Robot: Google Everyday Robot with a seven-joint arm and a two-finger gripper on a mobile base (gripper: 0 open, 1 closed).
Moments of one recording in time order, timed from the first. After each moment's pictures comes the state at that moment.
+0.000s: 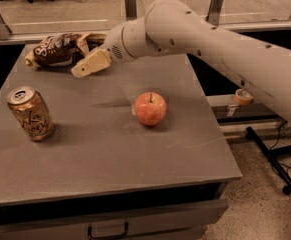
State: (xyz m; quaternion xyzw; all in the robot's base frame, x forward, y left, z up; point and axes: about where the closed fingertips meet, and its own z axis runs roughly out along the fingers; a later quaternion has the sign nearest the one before) arm 0.673 0.126 0.924 -0.47 0.71 0.21 0.49
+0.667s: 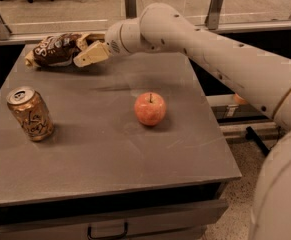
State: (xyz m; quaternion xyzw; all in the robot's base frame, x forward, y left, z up) arm 0.735 0.139 0.914 -0.44 0.71 0.21 0.51
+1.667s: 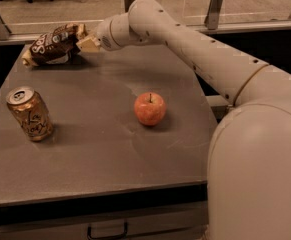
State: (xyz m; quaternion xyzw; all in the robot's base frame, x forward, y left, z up) arm 0.777 0.170 0.904 -0.48 0.68 0.21 0.51
